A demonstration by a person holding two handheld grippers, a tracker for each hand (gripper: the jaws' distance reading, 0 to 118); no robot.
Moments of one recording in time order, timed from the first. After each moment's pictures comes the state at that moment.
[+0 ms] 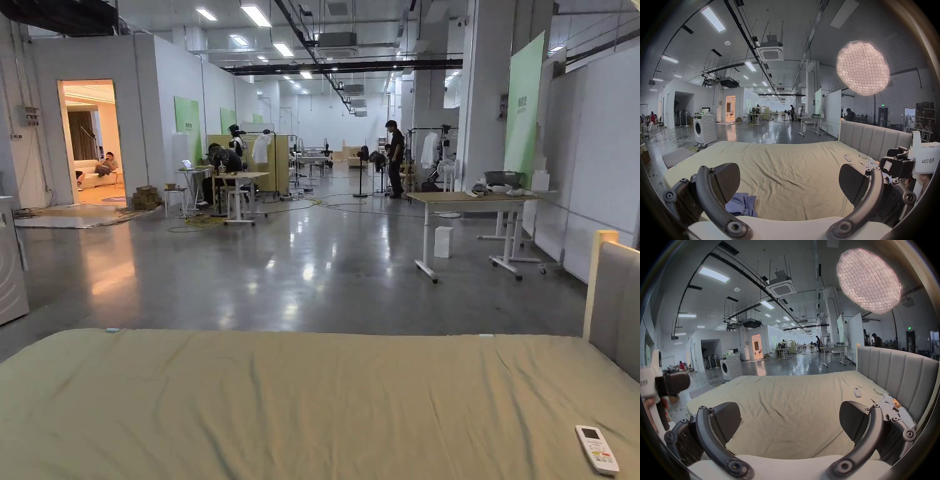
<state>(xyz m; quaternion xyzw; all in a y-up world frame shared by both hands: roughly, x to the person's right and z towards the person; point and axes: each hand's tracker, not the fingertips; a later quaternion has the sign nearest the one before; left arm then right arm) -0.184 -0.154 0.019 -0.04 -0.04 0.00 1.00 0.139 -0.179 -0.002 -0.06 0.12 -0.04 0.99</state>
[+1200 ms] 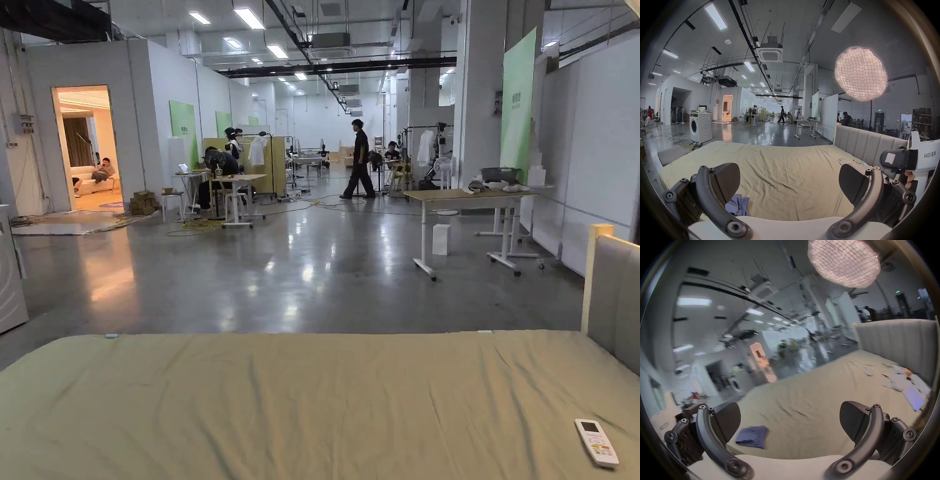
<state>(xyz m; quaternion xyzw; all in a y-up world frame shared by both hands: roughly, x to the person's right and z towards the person) -0.179 -0.143 0.023 -0.03 -0.06 0.02 1.00 0.143 -0.161 0.010 -0.06 0.19 -0.19 0.96</state>
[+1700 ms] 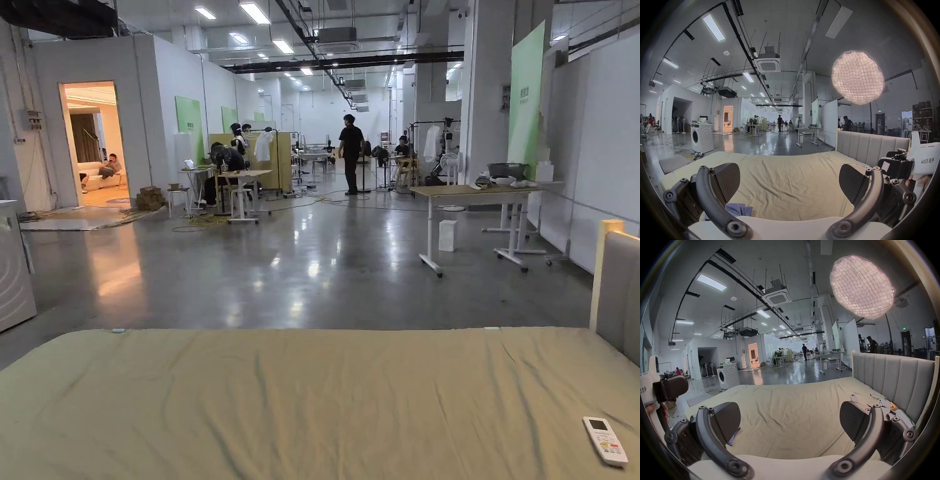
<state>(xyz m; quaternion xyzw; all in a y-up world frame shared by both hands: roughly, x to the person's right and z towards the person) -0.173 -0.143 0.026 0.01 -0.05 0.00 1.00 0.142 -0.166 0.011 -0.03 0.10 -0.04 0.99</state>
